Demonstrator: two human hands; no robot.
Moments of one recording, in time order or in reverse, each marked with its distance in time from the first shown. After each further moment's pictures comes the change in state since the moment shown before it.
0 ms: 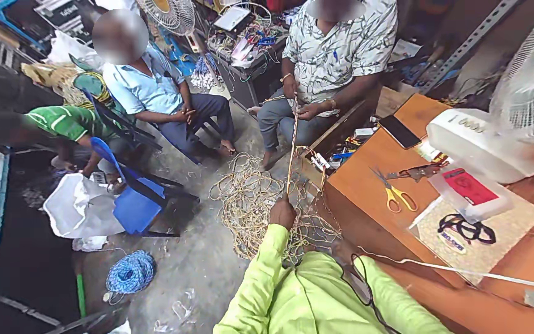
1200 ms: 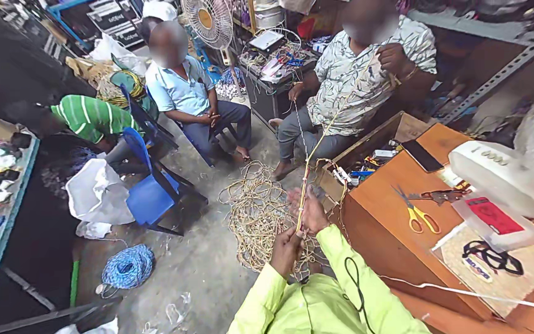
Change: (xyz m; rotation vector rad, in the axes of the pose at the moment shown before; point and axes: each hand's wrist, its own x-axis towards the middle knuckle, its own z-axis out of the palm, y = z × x) left_hand -0.127 -0.082 -0.029 -1.314 -0.048 0.134; right_hand -0.036 -0.322 -0.075 1.484 0.098 -0.333
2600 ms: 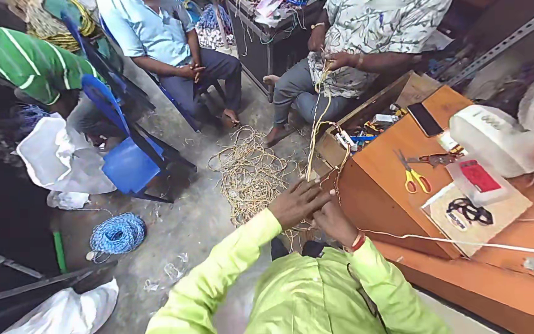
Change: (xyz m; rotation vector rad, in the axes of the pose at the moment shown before) left_hand 0.022 0.028 -0.050 1.394 -0.556 0.977; right_hand -0.136 0.017 0.003 -1.321 -0.048 -0.138
